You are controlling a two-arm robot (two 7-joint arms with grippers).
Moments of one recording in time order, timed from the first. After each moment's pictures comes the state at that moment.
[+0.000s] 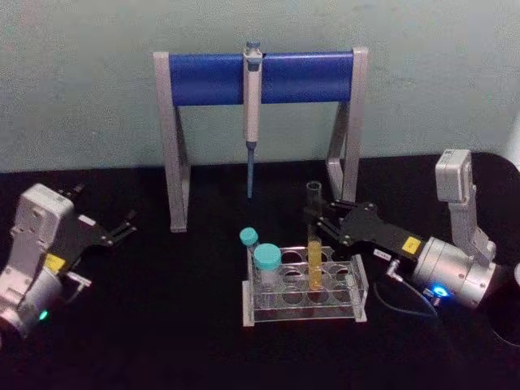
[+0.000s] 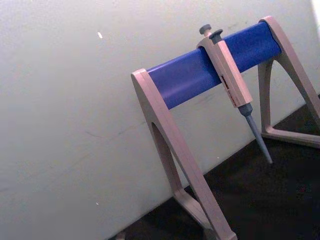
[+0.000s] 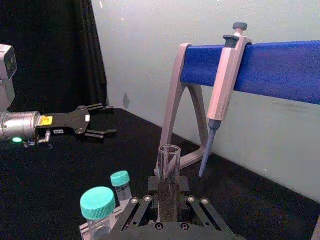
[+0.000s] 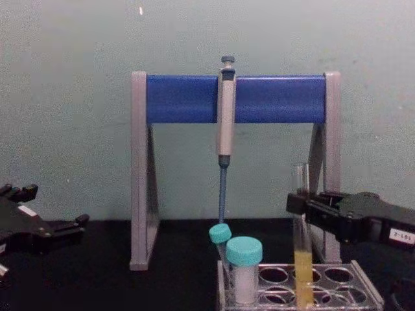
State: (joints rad) left arm -0.20 0.60 0.45 -1.41 -0.25 -0.12 0.03; right arm 0.37 0.44 -0.46 -1.22 0.59 -0.14 0.73
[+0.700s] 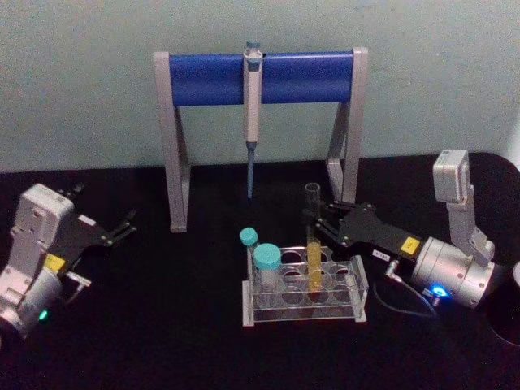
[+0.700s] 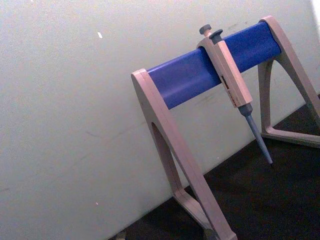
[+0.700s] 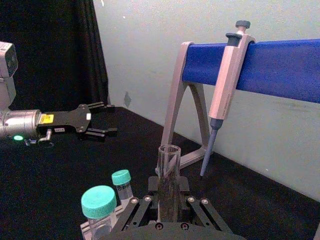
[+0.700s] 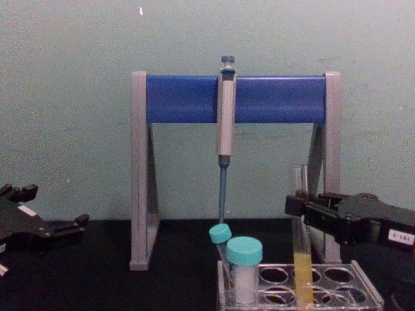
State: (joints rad) left arm -0.20 0.60 0.45 -1.41 -0.25 -0.12 0.03; right arm 0.38 0.45 -0.47 -1.22 0.58 -0.14 0.73
